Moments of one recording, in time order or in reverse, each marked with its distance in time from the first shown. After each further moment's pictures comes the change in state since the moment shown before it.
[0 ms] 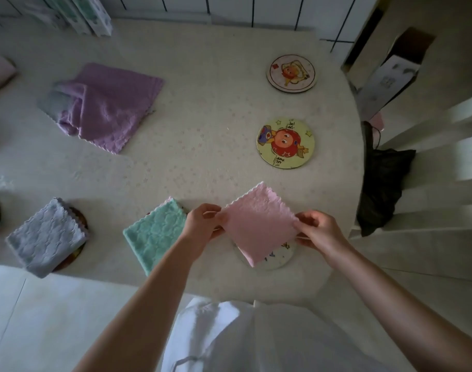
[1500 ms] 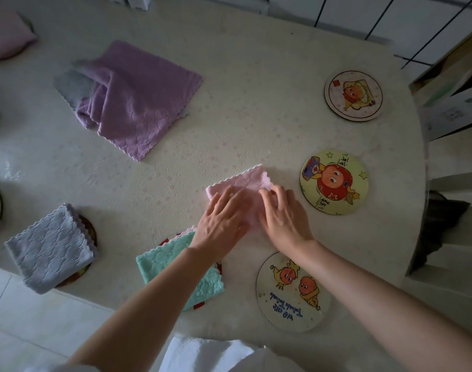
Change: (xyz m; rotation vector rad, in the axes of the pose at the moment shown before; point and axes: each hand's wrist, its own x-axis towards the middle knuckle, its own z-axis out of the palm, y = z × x) left_hand 0.099 0.023 -0.041 1.390 0.051 0.990; right_hand 0.111 -0.077 0.140 -1.290 0.123 -0.958
